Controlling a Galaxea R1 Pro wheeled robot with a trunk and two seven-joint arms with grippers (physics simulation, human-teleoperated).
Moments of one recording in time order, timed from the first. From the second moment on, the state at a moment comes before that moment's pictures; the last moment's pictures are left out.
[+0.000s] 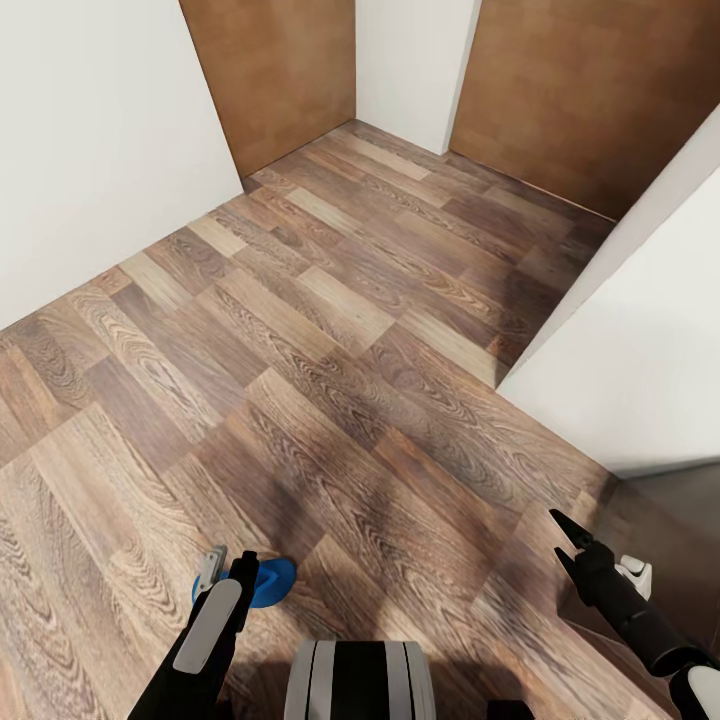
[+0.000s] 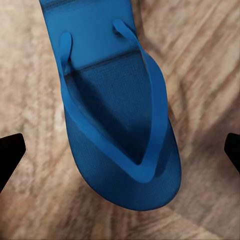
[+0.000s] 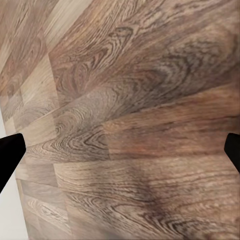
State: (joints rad) left arm -0.39 -0.13 0.03 -0.99 1.21 -0.10 0.67; right arm -0.02 -0.20 -0.28 -1.49 -1.40 0.43 0.14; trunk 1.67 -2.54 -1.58
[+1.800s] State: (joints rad) left arm -0.39 -0.13 0.03 -0.99 1.21 -0.10 0.67; right arm -0.02 -0.20 -0.28 -1.49 -1.40 0.43 0.14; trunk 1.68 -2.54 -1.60
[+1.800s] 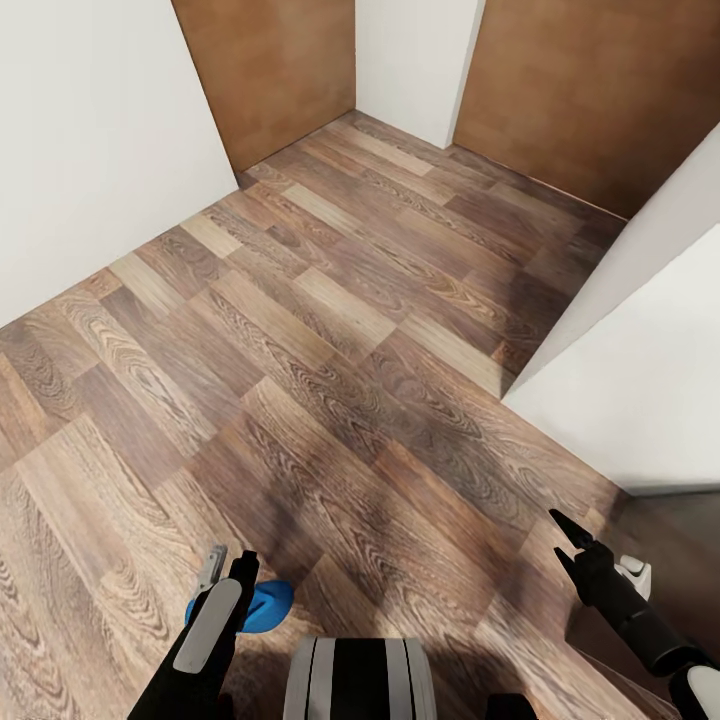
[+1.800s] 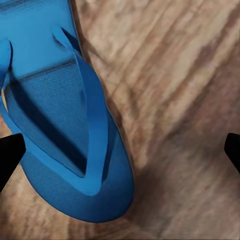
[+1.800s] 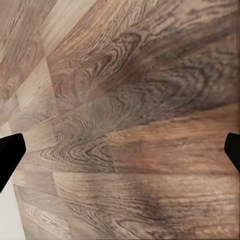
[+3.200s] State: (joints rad) left arm -0.39 -0.13 0.03 -0.99 1.21 -0.09 0.68; right arm -0.02 -0.20 -0.28 -1.49 -1.40 0.43 0.14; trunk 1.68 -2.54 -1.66
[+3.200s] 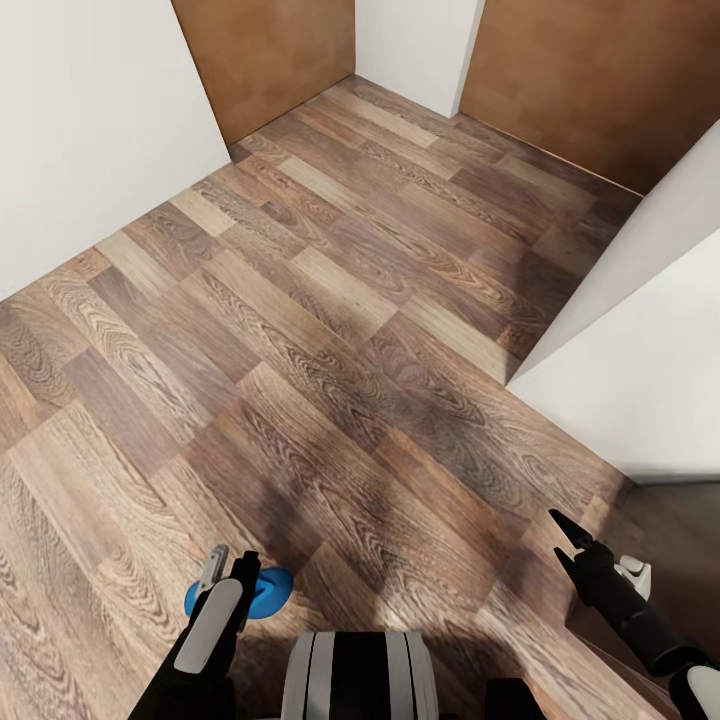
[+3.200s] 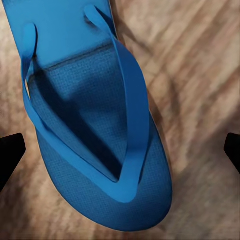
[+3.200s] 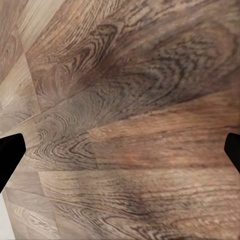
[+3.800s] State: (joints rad) left arm -0.39 -0.13 0.03 -0.99 1.21 -0.09 0.68; right arm -0.02 -0.20 -0.28 -1.49 -1.40 0.43 0.14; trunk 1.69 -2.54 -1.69
